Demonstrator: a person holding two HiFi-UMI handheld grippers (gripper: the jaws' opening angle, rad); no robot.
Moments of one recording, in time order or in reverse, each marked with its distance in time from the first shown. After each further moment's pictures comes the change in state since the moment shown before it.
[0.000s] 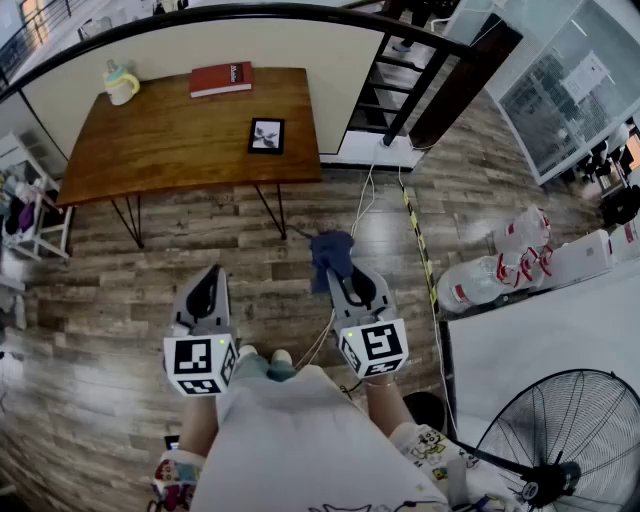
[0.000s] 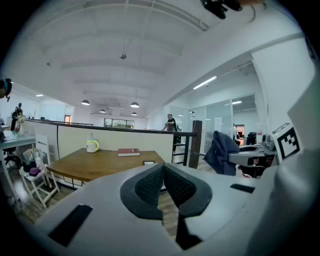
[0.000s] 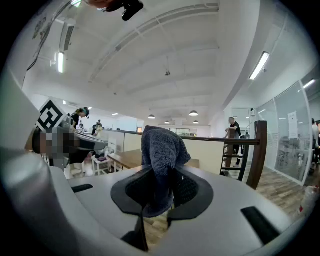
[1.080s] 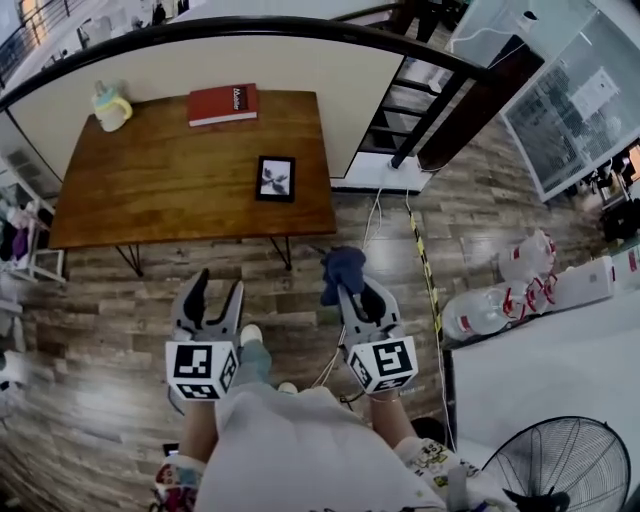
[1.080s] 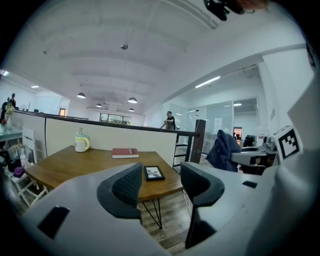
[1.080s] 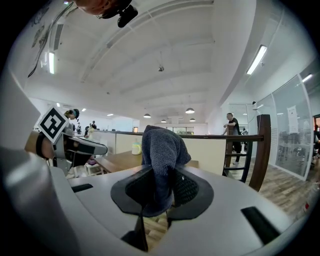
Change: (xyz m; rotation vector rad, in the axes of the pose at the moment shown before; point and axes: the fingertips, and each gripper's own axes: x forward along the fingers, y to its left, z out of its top) left arm 0.144 0.070 0.023 -0.041 0.032 -0.069; right arm 0.132 -0.054 0.008 0.049 0.030 -0.044
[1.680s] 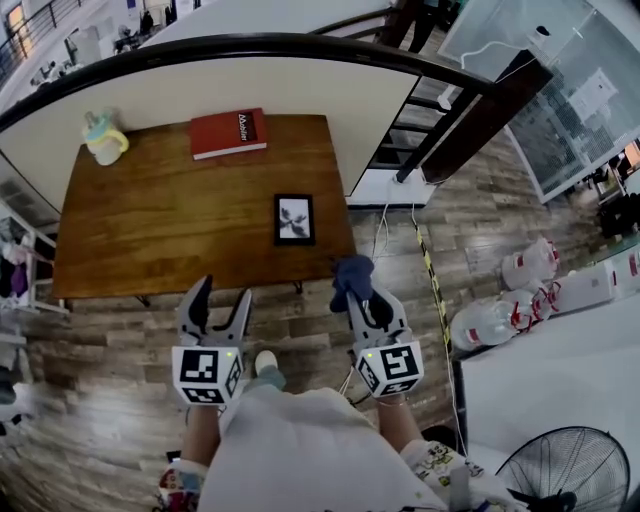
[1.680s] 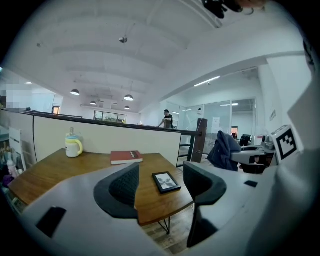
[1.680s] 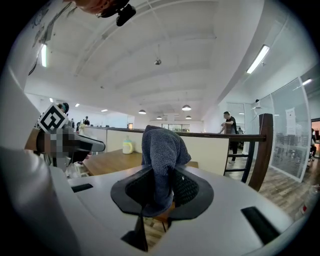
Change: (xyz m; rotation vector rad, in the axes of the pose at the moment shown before) left arm 0.089 0.094 0.031 0.014 0.021 -0.064; right arm 0.119 -0.003 0.016 -0.004 0.042 -0.068
